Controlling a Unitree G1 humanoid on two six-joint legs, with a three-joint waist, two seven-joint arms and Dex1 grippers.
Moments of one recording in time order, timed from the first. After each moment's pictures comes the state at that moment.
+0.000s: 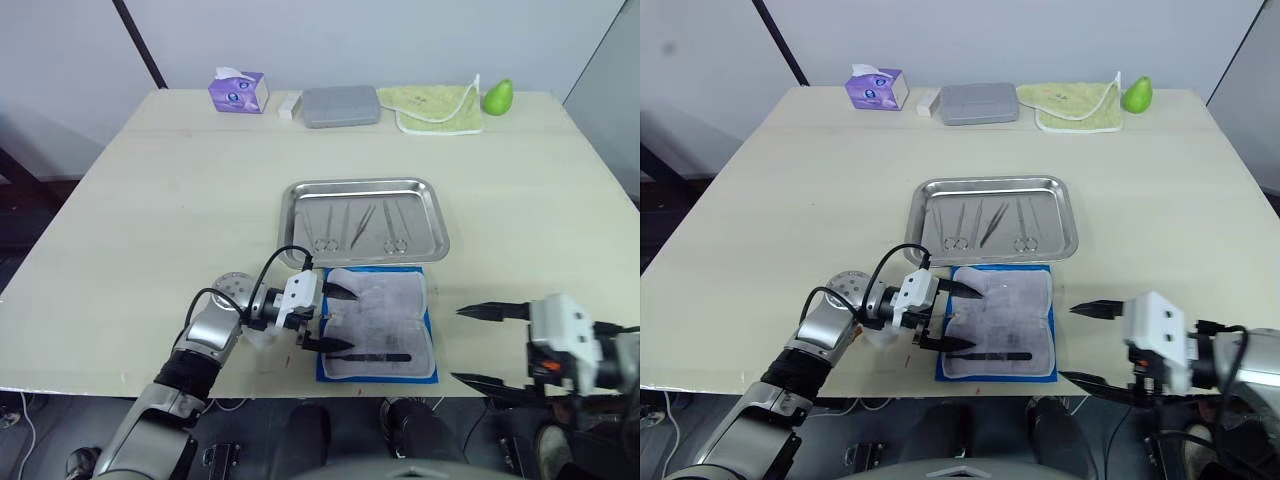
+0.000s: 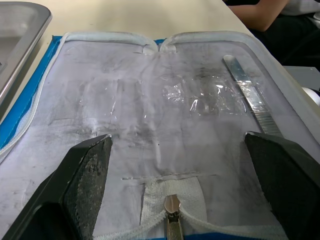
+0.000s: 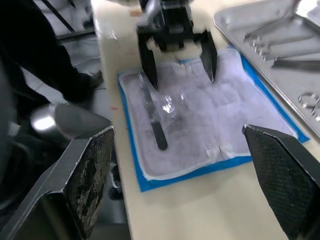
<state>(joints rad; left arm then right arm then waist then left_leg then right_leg) -0.37 0.53 -0.28 0.27 -0.20 -0.10 -1.40 0.23 -0.85 -0.15 -0.78 0.49 0.48 1.01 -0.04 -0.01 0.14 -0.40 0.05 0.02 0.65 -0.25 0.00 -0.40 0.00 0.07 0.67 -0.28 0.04</state>
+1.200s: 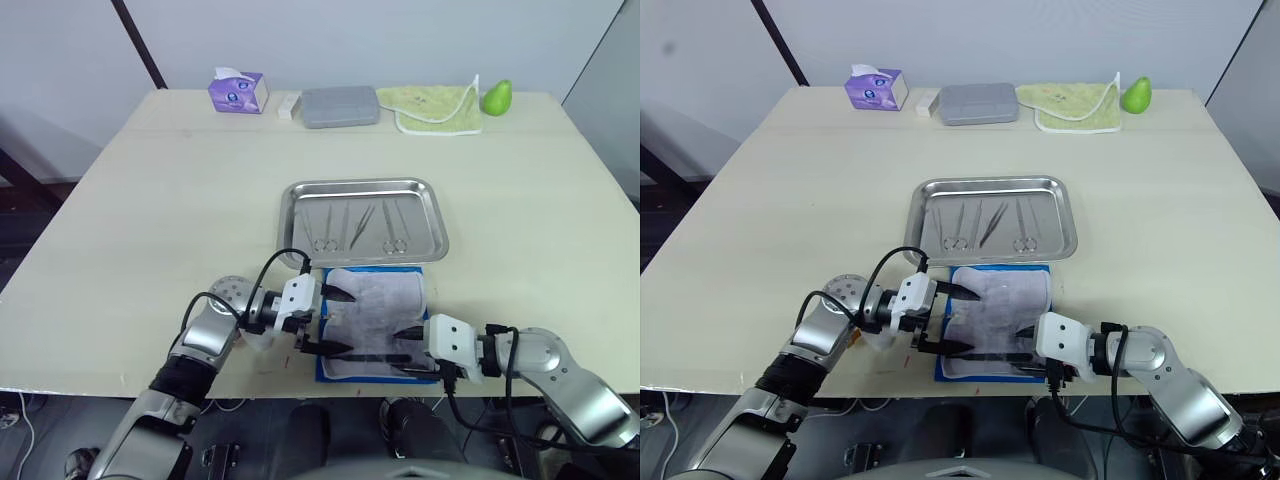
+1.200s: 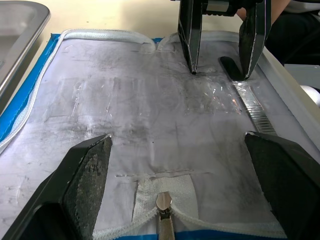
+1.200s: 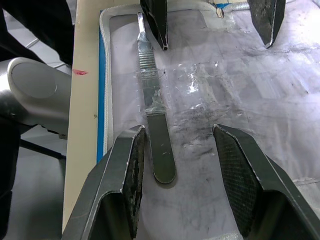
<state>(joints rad) -0.34 0.54 -0.27 0.24 -0.20 -0.10 -1.39 0.00 -0.71 0.37 -0.47 0.12 0.29 0.91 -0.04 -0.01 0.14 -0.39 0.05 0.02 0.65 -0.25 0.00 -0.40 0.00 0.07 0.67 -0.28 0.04</state>
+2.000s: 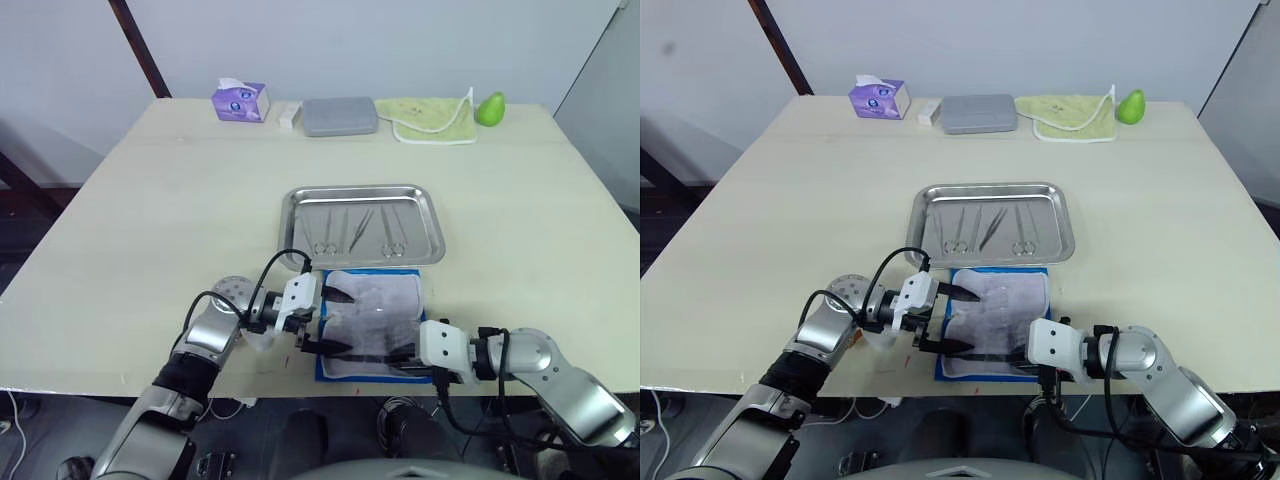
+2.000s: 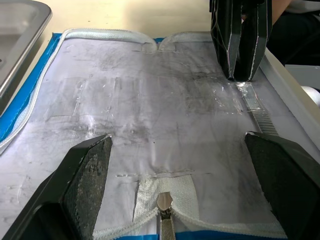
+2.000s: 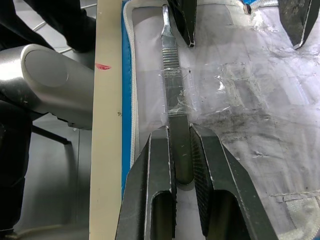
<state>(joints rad) -0.35 0.54 -0.28 0.27 -0.20 -0.09 -1.39 -0.03 -0.73 0.44 -0.49 0.09 0.40 0.93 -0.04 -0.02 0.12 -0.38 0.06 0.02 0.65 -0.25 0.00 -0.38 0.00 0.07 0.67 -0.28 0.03</state>
